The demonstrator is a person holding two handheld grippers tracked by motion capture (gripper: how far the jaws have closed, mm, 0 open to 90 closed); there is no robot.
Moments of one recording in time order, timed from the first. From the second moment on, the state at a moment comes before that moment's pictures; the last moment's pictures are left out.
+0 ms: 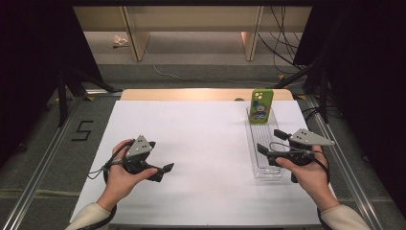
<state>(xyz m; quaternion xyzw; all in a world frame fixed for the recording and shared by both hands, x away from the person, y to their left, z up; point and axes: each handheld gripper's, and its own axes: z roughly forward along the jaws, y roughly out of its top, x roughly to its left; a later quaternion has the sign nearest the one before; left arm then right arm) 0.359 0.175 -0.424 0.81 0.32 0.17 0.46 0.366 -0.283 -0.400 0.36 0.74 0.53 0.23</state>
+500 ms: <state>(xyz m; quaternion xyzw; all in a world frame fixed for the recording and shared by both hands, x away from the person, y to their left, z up) 0.360 0.175 -0.425 0.81 0.32 0.17 0.45 0.355 -0.293 -0.405 0.36 0.74 0.53 0.23</state>
